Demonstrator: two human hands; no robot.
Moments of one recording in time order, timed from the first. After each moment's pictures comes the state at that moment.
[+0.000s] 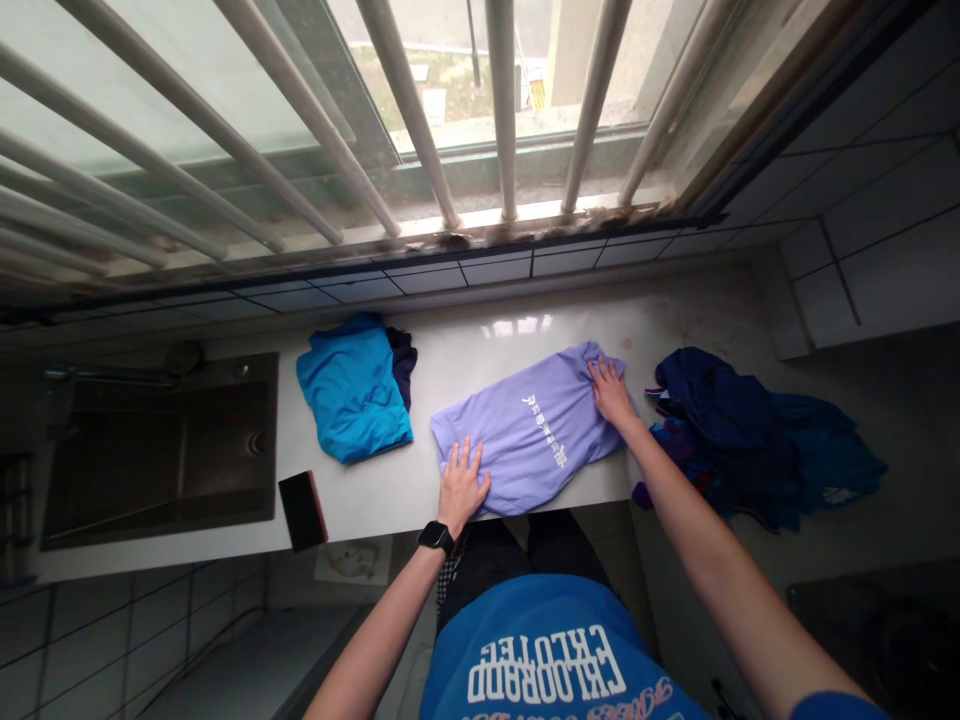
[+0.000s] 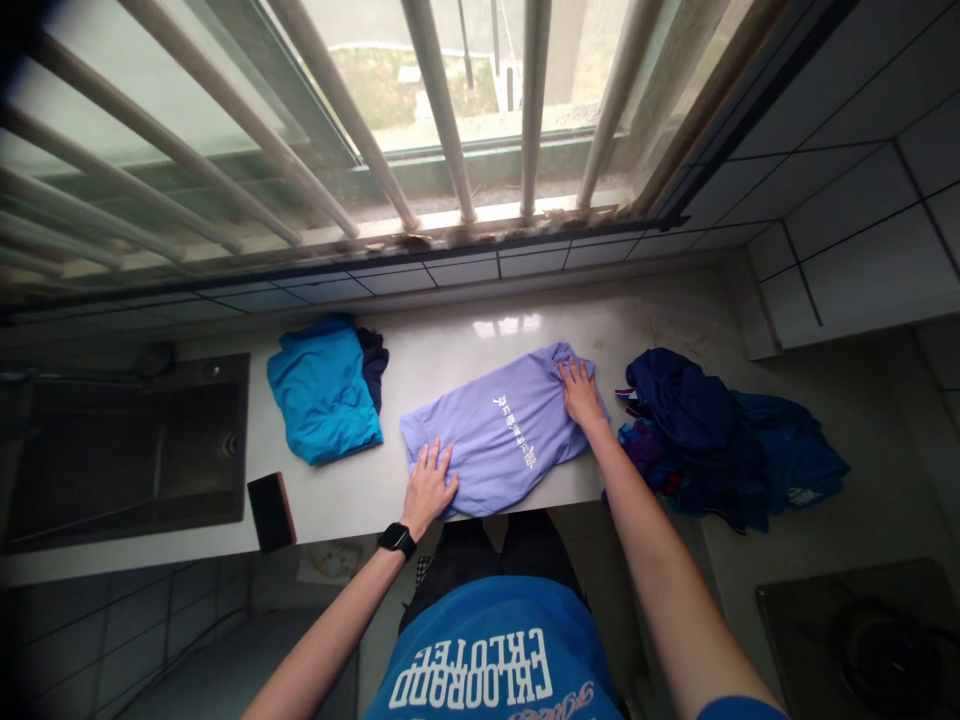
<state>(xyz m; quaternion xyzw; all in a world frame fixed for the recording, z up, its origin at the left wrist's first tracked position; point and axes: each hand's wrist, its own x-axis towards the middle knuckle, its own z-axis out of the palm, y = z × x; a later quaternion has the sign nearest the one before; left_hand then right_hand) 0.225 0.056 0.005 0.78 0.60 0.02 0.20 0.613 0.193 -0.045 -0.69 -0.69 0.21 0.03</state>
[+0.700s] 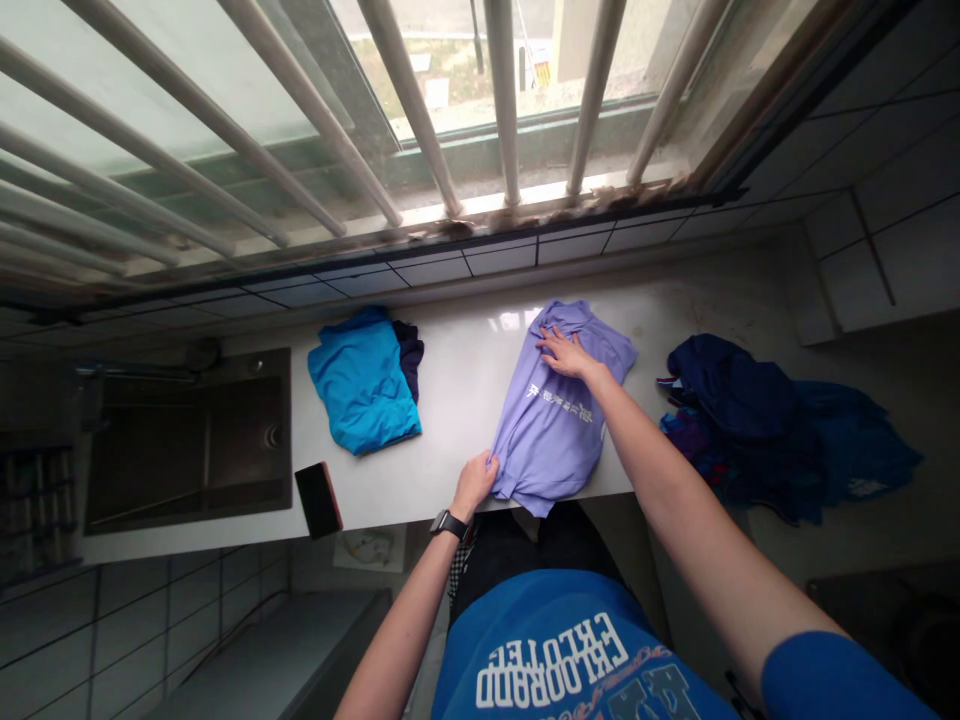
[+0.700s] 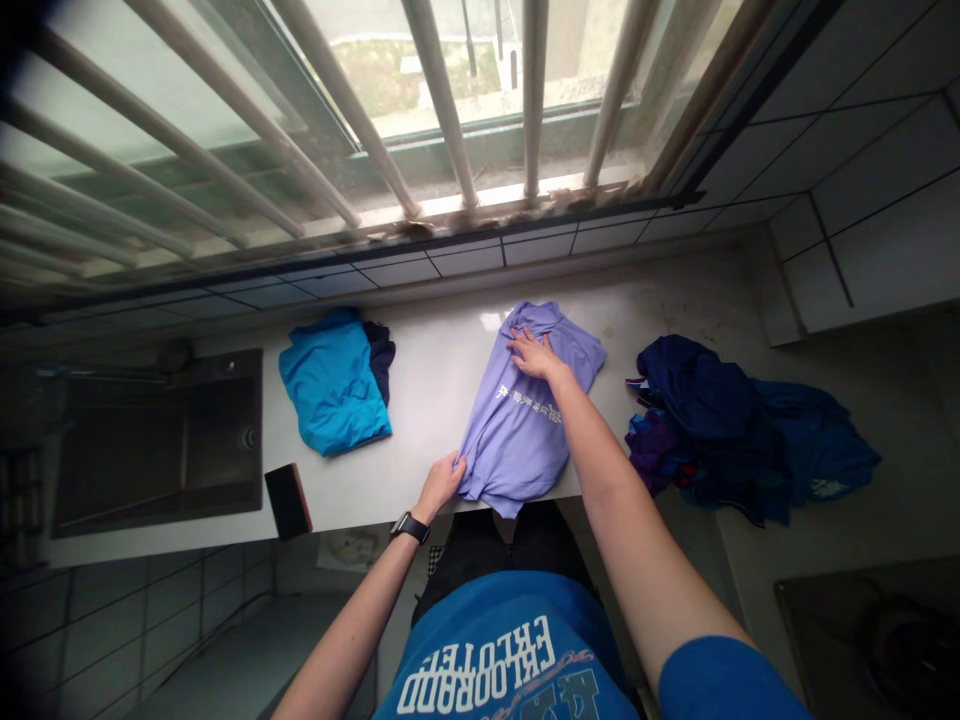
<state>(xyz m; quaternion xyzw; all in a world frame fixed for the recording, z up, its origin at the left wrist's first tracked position) 0.245 0.074 0.022 0.60 0.69 -0.01 0.42 0.528 0.292 -0.009 -0.54 -0.76 0.36 0.02</state>
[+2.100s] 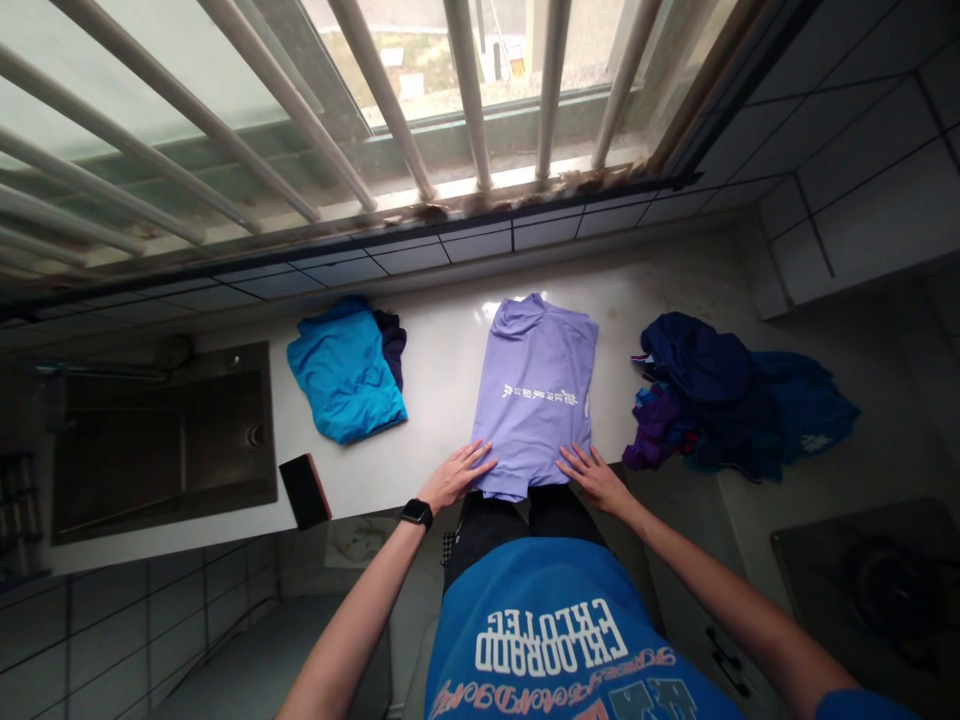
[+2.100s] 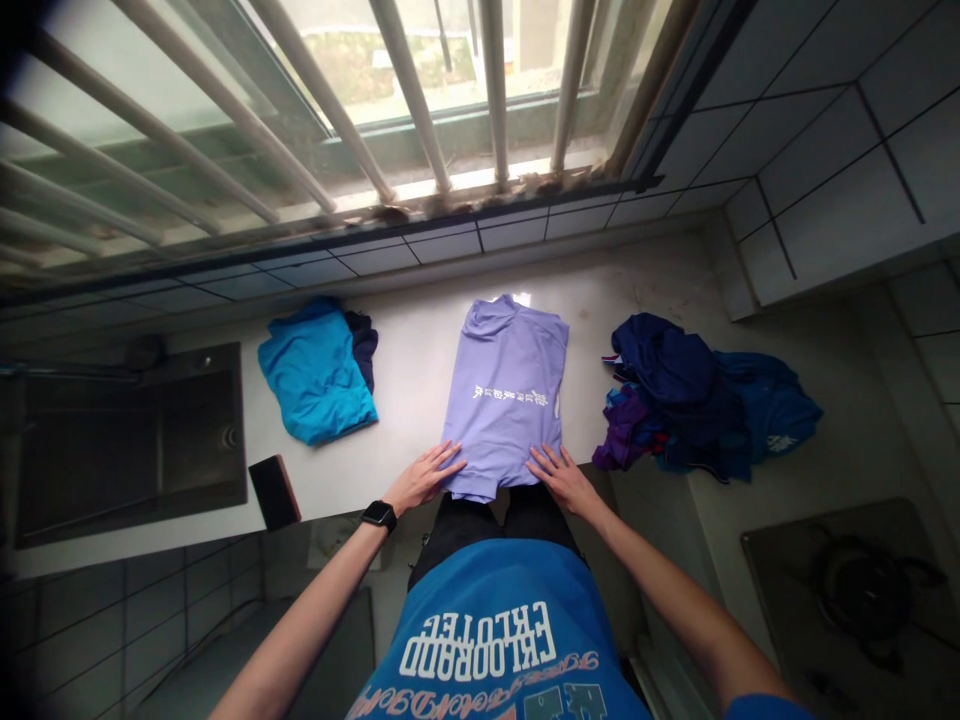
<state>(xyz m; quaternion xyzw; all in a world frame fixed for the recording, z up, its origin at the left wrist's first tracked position) 0.177 0.050 0.008 0.91 0.28 -0.04 0.30 0.576 -0.043 -0.012 -0.45 -0.86 0.24 -0.01</state>
